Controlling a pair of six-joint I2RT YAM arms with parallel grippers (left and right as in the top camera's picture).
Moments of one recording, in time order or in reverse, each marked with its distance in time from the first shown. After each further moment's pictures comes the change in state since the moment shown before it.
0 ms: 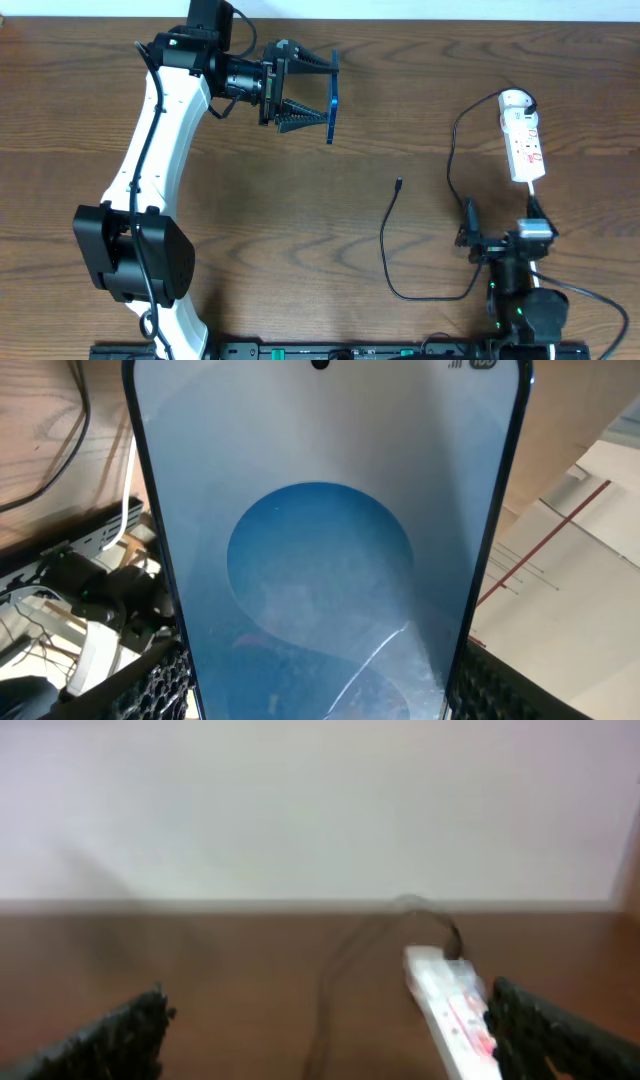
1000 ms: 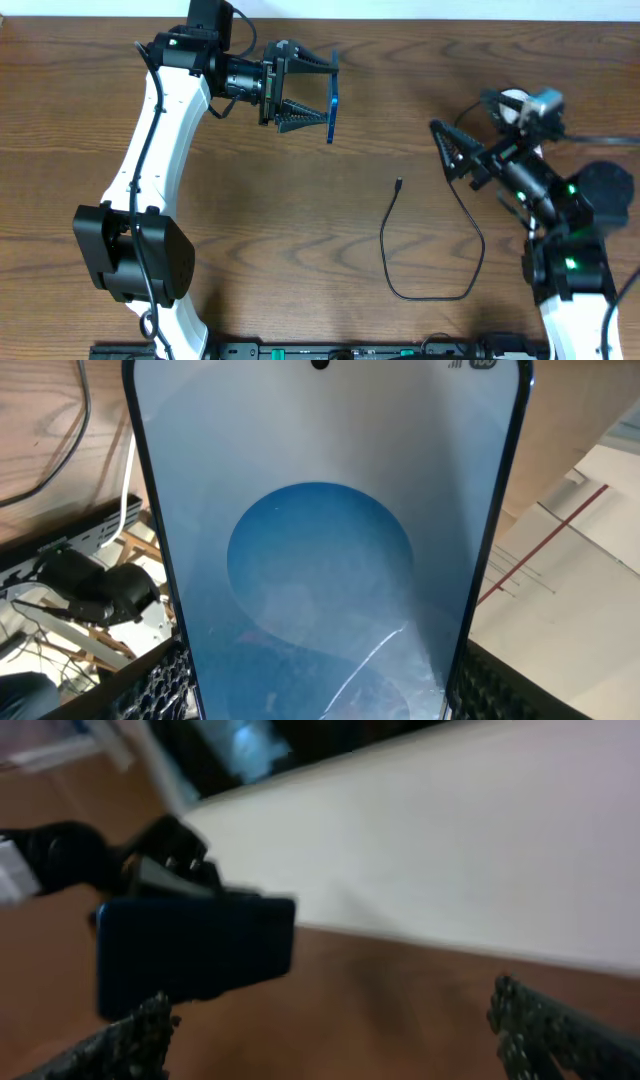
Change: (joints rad) left arm 0.000 0.000 0.000 0.001 -0.001 -0.015; right arm 0.008 0.919 0.764 0.087 -0.657 0.296
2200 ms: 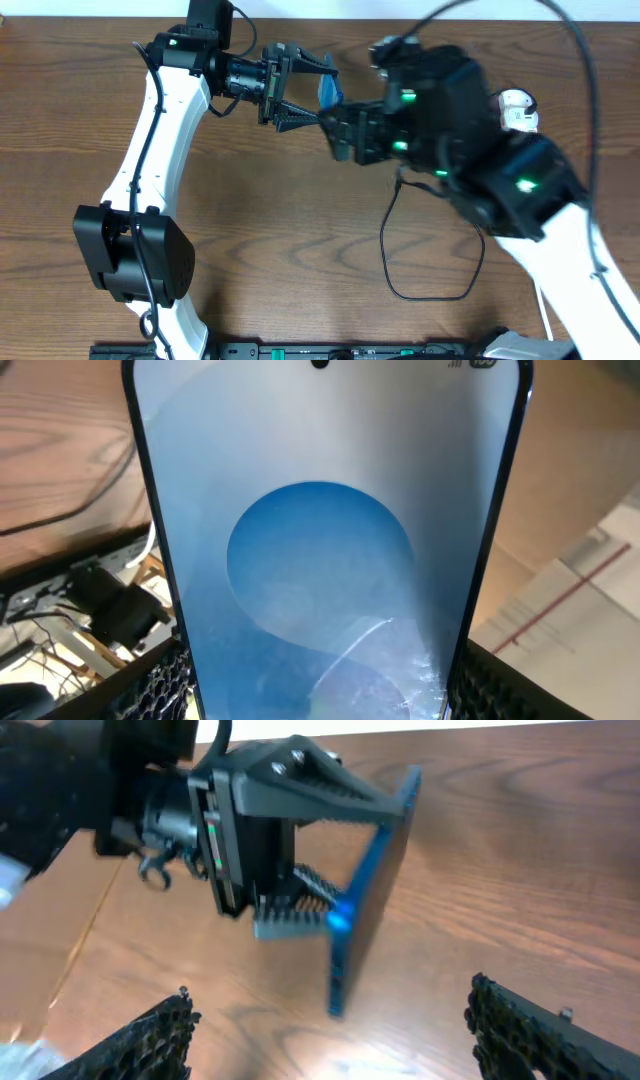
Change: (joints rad) left arm 0.000 0.000 0.000 0.026 -0.141 -0.090; right arm 0.678 0.532 1.064 -1.195 0.686 0.175
